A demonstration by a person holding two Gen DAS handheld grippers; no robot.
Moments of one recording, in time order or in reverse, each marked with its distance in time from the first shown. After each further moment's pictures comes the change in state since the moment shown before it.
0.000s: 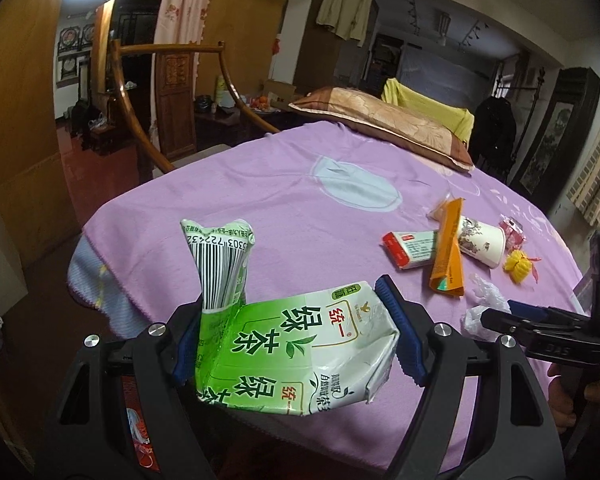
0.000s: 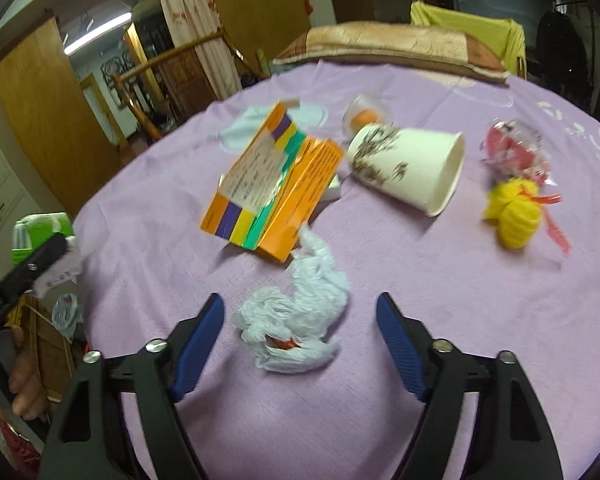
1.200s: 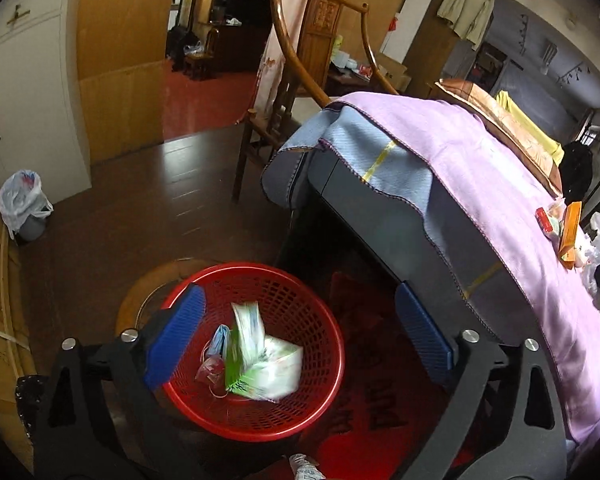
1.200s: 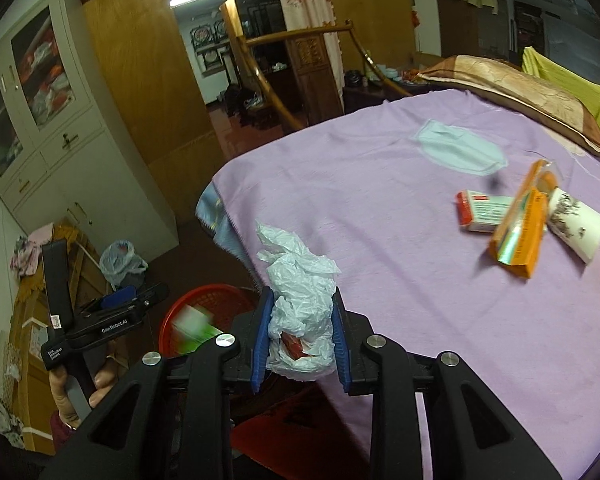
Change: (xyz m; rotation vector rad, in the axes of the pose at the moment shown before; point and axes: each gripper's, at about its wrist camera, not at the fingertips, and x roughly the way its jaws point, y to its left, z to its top) left arm -0.055 0.183 -0.092 -0.302 0.119 0.212; right arm -0.033 0.187 -0.028 -0.259 -0.003 0.192
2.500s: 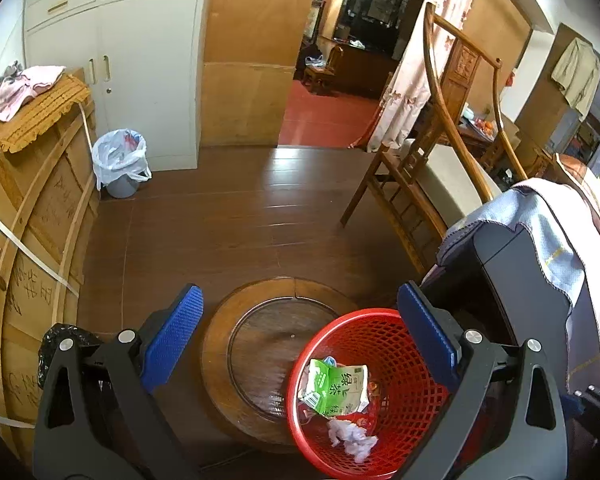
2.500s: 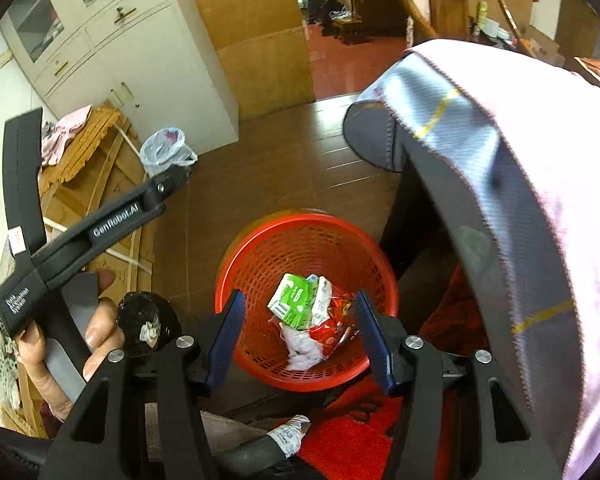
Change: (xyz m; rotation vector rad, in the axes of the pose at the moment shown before) left arm -0.016 0.107 0.004 -0.270 -0.093 0.327; right arm 0.142 0.160 -0.013 -0.243 0.322 0.148
